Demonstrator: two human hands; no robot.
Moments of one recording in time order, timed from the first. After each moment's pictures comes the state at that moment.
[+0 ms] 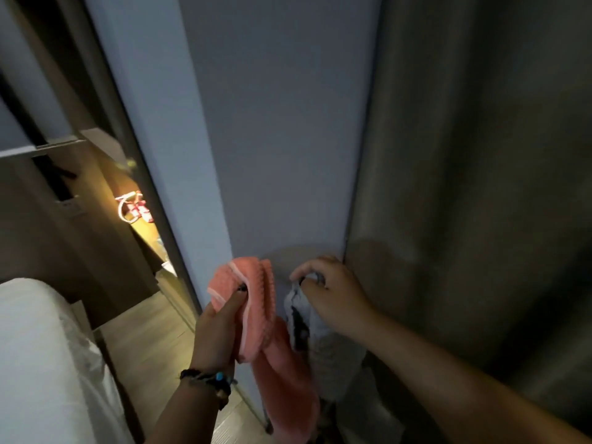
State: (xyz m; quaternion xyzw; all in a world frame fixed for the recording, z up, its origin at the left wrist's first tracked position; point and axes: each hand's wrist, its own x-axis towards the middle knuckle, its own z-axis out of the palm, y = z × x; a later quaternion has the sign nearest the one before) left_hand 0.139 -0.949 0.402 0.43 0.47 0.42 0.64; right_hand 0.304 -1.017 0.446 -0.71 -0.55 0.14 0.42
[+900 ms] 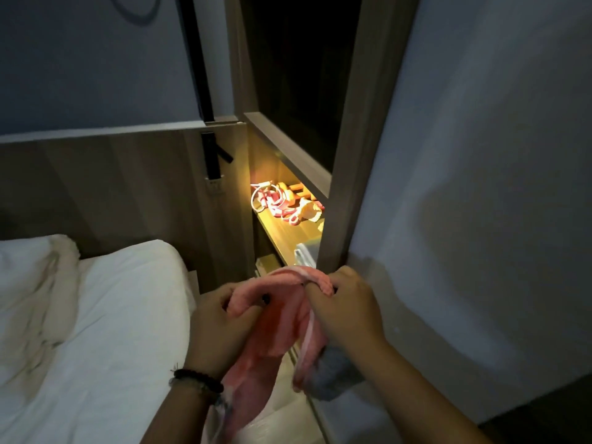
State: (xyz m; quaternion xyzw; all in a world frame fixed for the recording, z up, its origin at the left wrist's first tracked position) left_hand -0.114 -0.670 0.397 0.64 0.54 0.46 0.29; right_hand 0.067 -0.681 0.409 -0.73 -0.55 0.16 0.36
